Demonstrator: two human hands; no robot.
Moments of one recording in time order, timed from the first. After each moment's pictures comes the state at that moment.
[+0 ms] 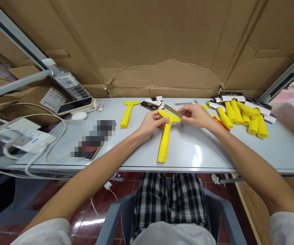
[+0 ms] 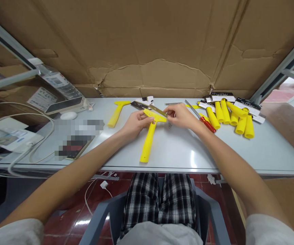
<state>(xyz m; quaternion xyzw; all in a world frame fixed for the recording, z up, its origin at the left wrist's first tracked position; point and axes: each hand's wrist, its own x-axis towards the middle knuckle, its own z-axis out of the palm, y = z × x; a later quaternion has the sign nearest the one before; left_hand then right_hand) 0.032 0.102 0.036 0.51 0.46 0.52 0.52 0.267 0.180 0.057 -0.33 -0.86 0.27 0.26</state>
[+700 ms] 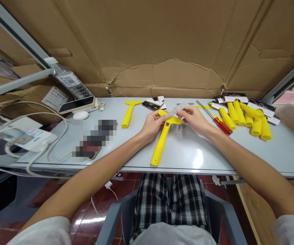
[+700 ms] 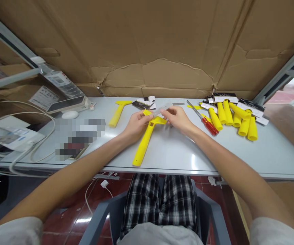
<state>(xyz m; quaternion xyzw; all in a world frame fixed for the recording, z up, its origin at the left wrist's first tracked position) 0.044 0.098 0.034 0.44 0.44 0.57 0.53 0.237 0.155 0.051 -0.37 -0.63 0.57 0.37</state>
